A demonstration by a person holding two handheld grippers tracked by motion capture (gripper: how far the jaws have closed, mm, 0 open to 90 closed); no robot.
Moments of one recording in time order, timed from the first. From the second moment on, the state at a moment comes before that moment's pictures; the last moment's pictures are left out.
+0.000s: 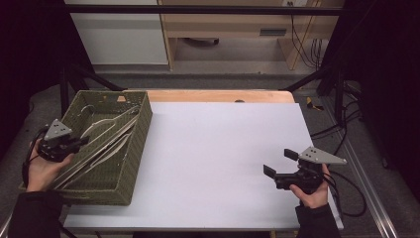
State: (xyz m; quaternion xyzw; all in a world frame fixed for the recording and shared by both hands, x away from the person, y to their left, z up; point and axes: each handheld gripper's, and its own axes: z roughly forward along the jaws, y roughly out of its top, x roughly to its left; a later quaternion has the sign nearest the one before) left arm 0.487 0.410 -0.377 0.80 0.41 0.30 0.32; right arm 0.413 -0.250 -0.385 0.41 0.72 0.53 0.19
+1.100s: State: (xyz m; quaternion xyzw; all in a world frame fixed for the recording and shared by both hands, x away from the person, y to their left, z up) left arm 0.449 0.389 -0.335 0.74 0.41 0.27 0.46; right arm 0.413 -0.248 -0.384 0.40 0.72 0.53 0.19
